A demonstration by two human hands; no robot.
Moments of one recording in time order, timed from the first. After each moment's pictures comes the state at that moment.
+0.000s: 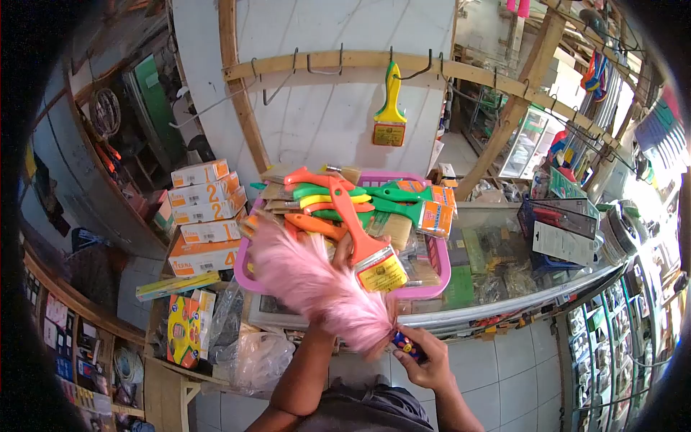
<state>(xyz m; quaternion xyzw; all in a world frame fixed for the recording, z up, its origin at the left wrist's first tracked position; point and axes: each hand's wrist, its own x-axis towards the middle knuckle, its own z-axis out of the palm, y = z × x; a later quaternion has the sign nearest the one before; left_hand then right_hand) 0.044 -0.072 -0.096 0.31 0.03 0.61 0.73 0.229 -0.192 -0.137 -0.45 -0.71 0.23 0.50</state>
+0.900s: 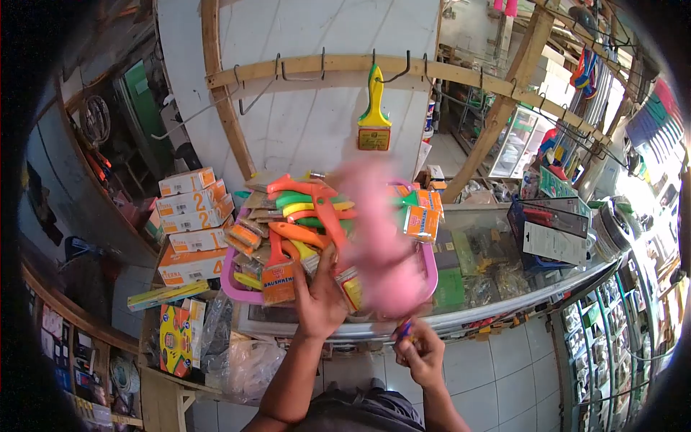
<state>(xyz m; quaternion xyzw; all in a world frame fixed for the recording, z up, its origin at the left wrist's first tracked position) 0.046 -0.075 -0.097 0.29 0.09 0.63 0.72 0.231 -0.191 -0.168 -0.38 -0.36 0.57 0.63</state>
